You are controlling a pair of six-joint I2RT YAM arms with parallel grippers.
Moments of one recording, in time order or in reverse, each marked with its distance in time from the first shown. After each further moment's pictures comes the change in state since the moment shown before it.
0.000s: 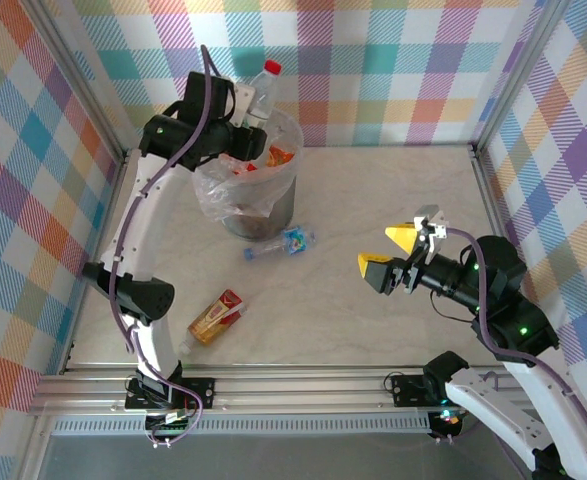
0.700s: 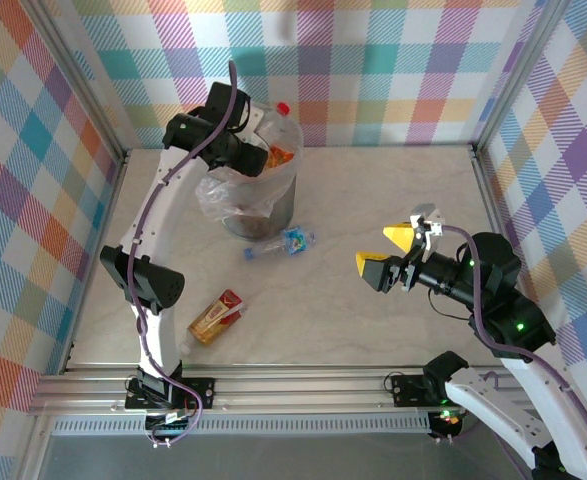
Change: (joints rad) left arm 0.003 0.098 -0.014 -0.098 -0.089 0.069; right arm 0.000 0.016 0.001 -0.005 0.000 0.000
